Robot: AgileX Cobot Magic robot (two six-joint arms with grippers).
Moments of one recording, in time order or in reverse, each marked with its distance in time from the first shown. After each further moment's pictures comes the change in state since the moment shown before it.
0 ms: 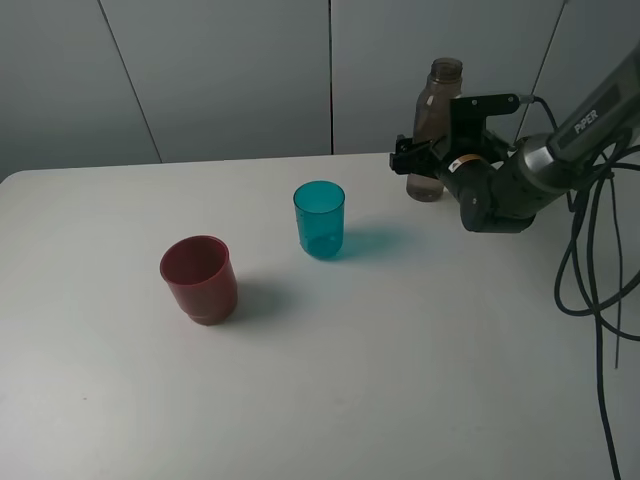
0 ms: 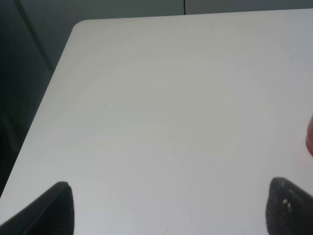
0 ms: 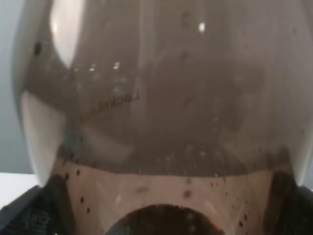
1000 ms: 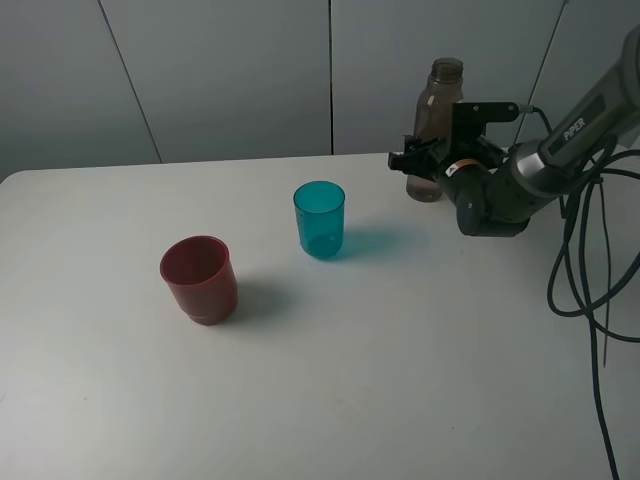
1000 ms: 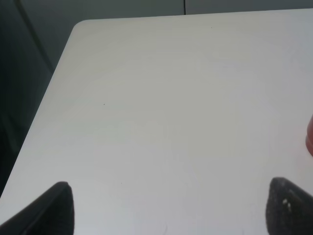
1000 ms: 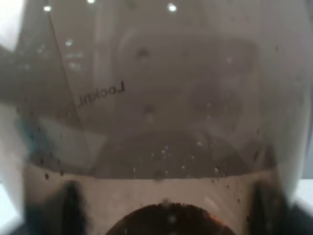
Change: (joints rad) left arm 0.000 0.000 0.000 0.000 0.000 0.000; right arm -0.002 0.035 -0.018 -0.002 -0.023 0.072
